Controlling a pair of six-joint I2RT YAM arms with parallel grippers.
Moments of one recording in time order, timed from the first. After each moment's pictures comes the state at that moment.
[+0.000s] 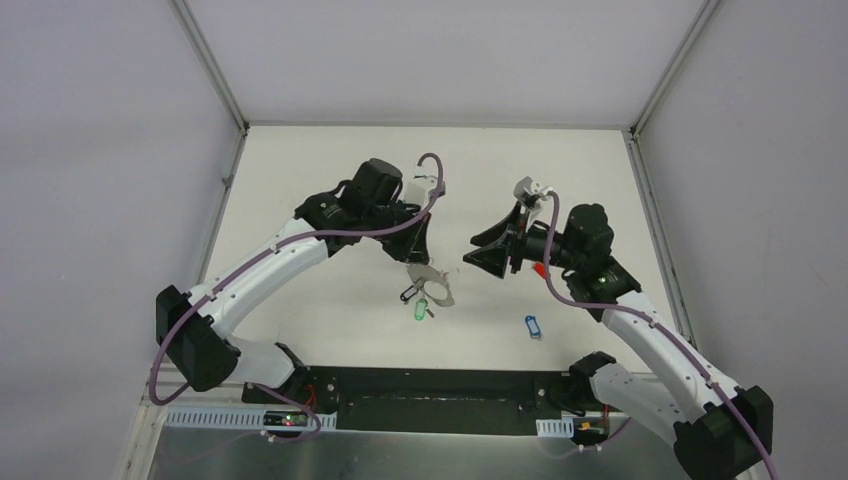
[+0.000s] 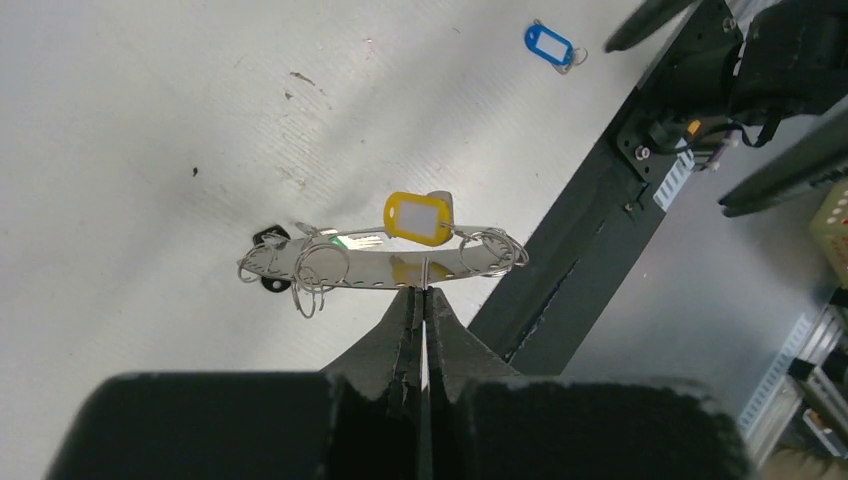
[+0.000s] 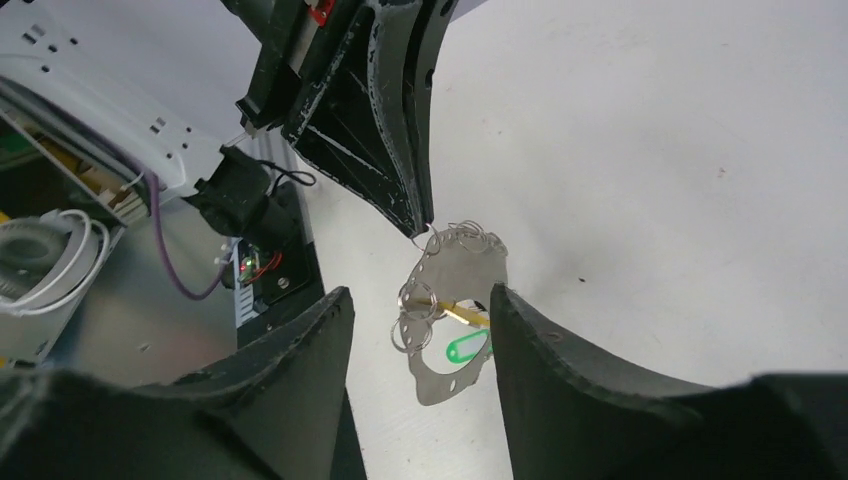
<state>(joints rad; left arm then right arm) -0.72 1.38 1.30 -0.67 0.42 -0.22 0.48 0.88 0.68 0.07 -0.76 0.29</state>
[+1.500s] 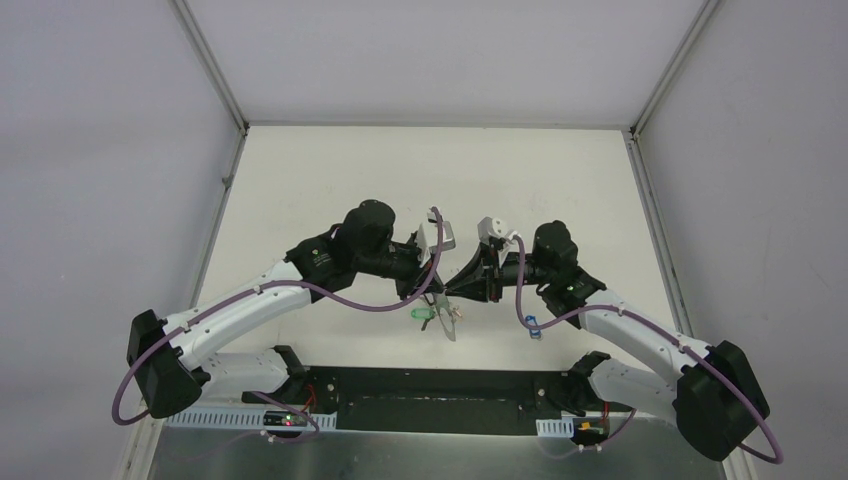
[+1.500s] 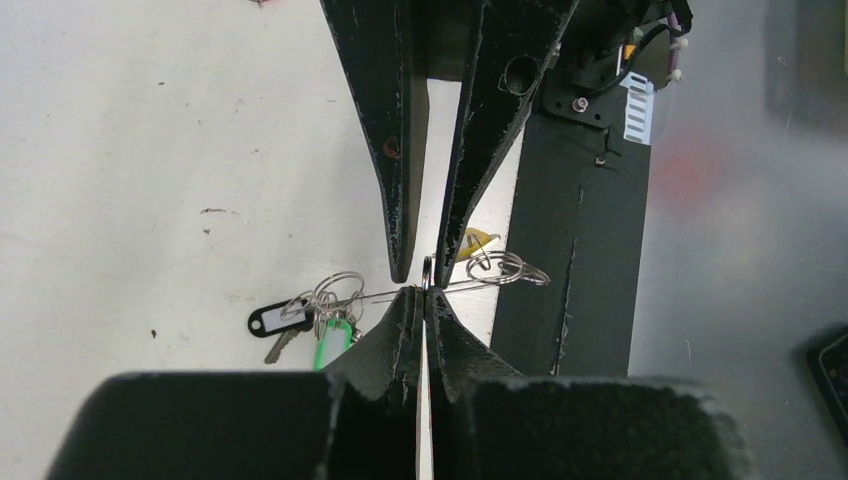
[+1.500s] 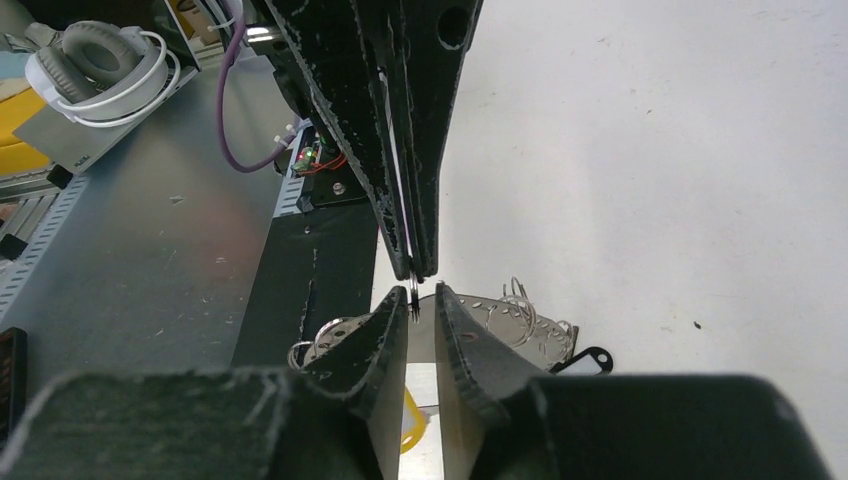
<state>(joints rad) -0.89 1.14 0.99 -0.31 0.53 0.03 0.64 1.05 0.53 0.37 -1.00 0.11</state>
